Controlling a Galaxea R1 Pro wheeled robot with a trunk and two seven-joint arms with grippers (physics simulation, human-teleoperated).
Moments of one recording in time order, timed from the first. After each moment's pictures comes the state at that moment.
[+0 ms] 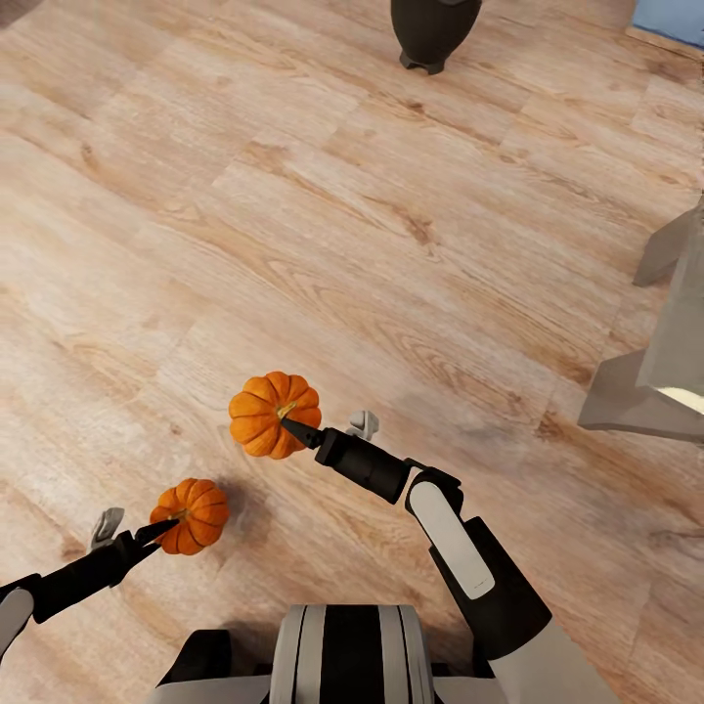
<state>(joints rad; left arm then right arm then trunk) -0.36 0.46 0.16 -0.86 0.84 0.69 -0.70 -0.59 0.10 0.44 -1.40 -1.02 0.54 0.18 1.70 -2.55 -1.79</state>
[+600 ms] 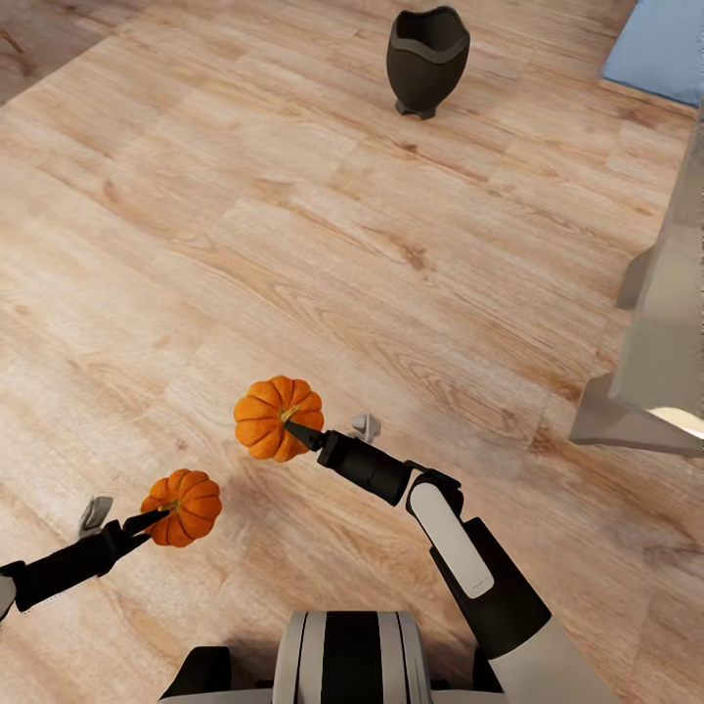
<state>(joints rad) -0.36 0.51 0.17 -0.92 0.85 0.76 -0.70 -0.59 0.09 0.44 -1.38 -1.03 0.53 0.18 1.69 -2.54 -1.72</state>
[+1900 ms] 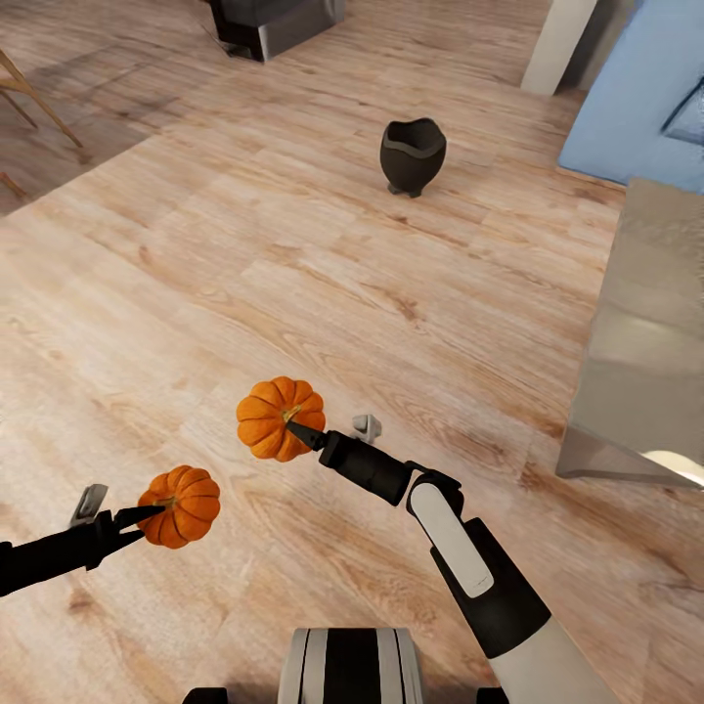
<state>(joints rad) -0.36 0.56 0.19 -1.05 0.84 0.98 -0.69 -0.59 0.09 0.44 -1.37 -1.03 0.53 0.18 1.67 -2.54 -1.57</state>
